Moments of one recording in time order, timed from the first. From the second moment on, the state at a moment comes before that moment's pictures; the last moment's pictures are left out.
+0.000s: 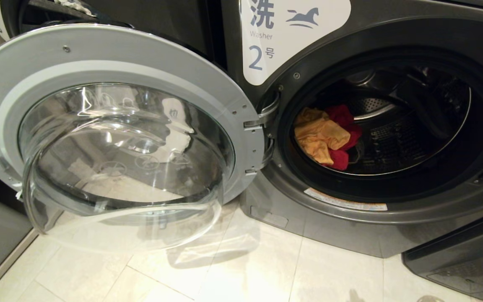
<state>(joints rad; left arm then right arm) 0.00 0.00 0.00 0.00 0.00 0.00 0.00 0.00 0.00 0.00 -0.01 0.03</state>
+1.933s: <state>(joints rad) 0.00 0.00 0.00 0.00 0.00 0.01 0.00 0.00 0.00 0.00 -0.02 0.01</state>
